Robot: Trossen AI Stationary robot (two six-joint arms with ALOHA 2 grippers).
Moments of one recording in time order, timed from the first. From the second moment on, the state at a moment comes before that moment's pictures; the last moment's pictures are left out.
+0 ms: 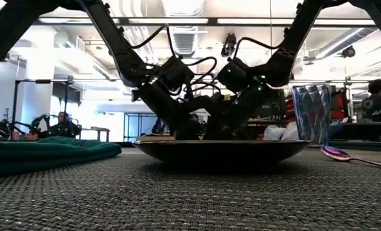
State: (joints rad) left arm 0.32 2.04 1.08 0.24 -0.11 0.23; right arm -0.39 1.98 0.92 0.30 -0.17 0.63
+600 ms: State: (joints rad) left arm 0.31 2.00 1.08 0.19 -0.12 0.18; right arm -0.38 1.95 0.92 0.25 -0.15 0.54
